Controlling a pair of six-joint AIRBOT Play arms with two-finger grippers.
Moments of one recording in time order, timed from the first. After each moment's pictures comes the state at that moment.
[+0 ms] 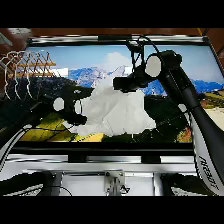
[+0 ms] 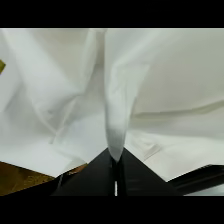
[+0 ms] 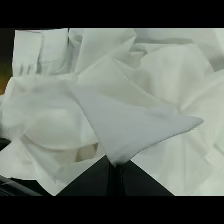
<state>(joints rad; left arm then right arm) -0.43 -1.33 1.05 1.43 -1.16 -1.60 0.49 -1.45 1.66 -1.37 1.25 1.76</state>
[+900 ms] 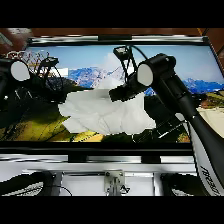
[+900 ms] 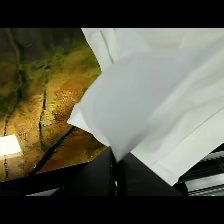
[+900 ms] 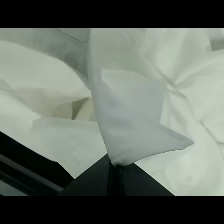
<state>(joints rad) -0.27 -1.32 1.46 1.50 -1.49 -1.56 0.62 -1.41 1.65 -1.53 1.36 1.72</state>
